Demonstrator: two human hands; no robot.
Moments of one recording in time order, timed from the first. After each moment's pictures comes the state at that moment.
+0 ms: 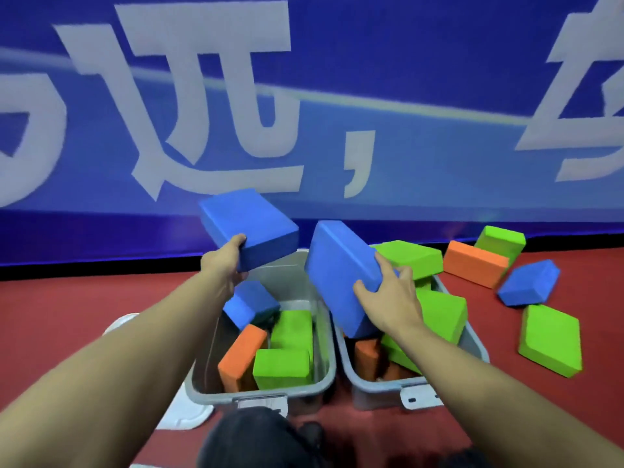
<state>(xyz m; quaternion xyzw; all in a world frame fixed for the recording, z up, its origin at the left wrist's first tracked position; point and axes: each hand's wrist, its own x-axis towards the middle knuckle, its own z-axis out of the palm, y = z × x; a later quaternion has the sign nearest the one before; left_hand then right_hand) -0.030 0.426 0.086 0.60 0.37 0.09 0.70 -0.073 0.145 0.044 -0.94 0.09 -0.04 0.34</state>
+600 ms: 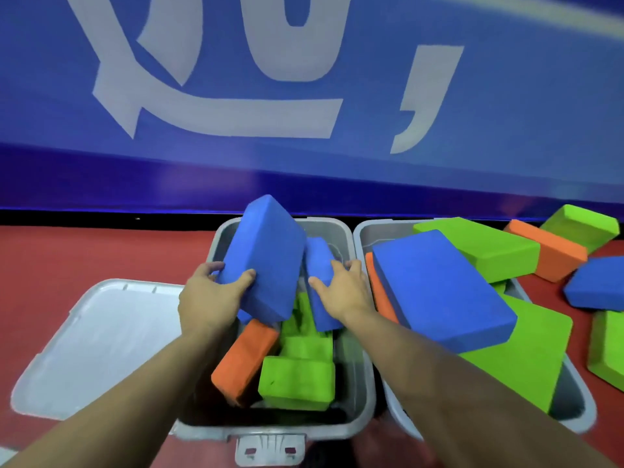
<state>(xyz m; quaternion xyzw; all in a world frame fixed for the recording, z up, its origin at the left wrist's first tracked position) 0.018 0.494 -0.081 0.82 0.35 0.11 0.43 0.094 0.293 -0.127 -0.96 0.01 0.10 0.27</state>
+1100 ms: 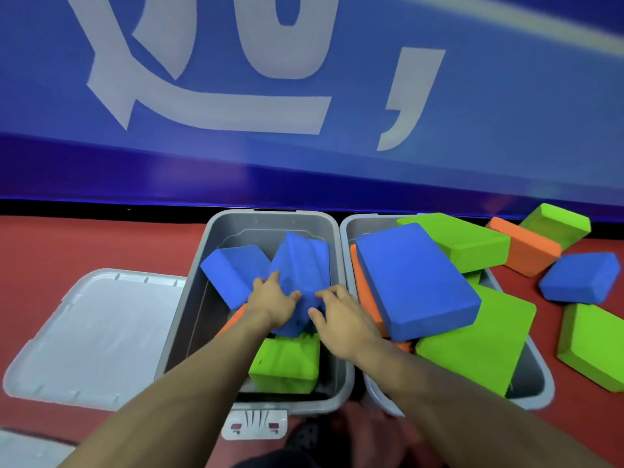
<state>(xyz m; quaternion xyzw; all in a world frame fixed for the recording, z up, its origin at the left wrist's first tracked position) 0.030 0.413 -0.114 0.90 0.20 -0.16 0.36 0.017 0.249 -0.112 -0.96 -0.12 0.15 0.20</state>
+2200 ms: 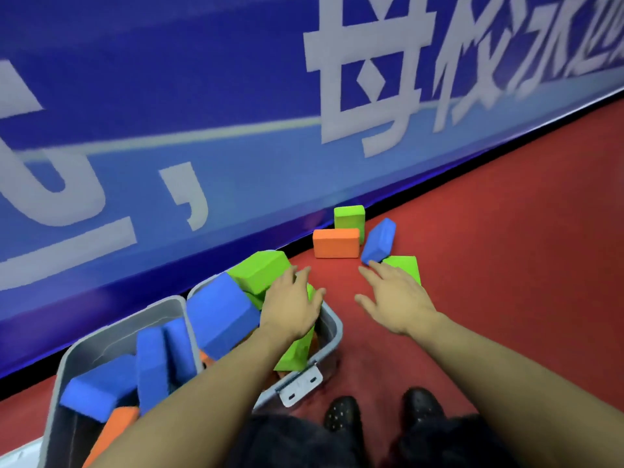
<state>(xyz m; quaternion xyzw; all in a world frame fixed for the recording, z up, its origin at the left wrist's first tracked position) -0.093 0.030 0.060 0.96 -0.24 0.01 0.15 -0.176 -0.172 0.061 -0.99 0.07 -0.02 0.08</state>
